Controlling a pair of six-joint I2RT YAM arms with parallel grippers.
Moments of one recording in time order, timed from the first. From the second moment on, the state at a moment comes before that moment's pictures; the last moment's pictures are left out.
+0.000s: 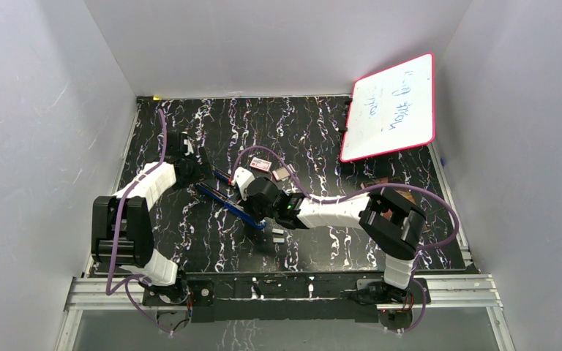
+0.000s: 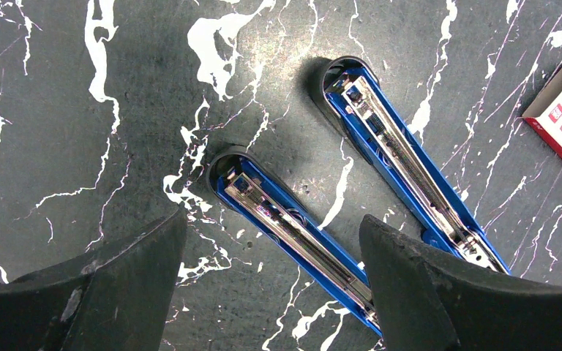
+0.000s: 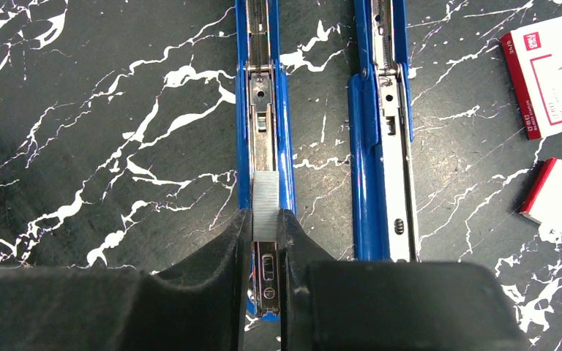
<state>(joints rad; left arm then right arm) -0.05 1.53 0.95 -0.43 -0.01 -0.34 1.14 1.81 1.09 0.09 0.12 0.10</state>
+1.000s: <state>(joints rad) -0.05 1.53 0.95 -0.43 0.00 -0.34 1.14 1.84 1.11 0.06 0.12 0.10</state>
